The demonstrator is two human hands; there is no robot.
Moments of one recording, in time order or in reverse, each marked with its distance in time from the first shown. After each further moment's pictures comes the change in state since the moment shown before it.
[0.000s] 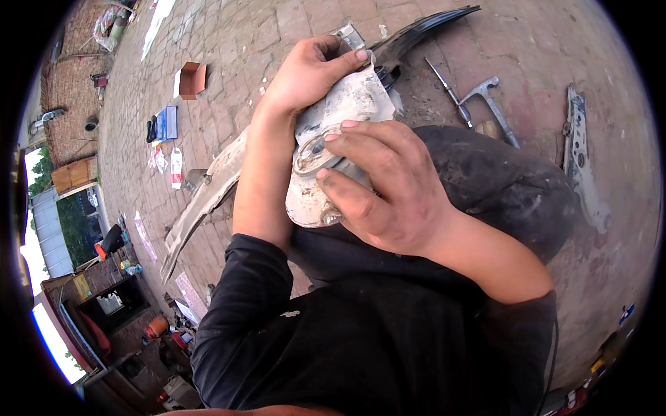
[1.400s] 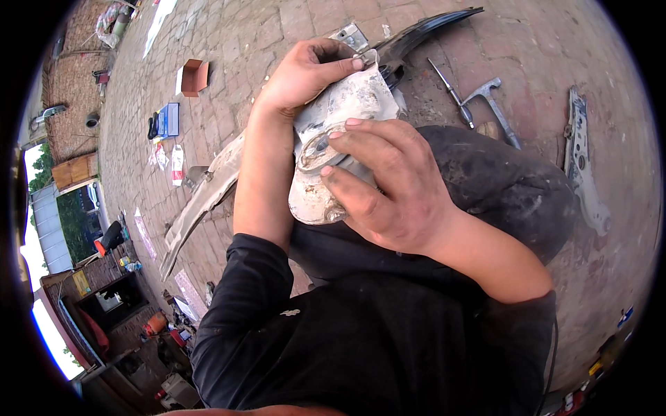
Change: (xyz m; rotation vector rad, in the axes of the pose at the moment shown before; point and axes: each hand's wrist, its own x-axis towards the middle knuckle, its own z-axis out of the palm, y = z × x) left_hand -0.001 -0.017 -0.010 -0.178 -0.083 0.021; right_hand -0.001 -0.001 -0.003 0.021 -0.018 0.003
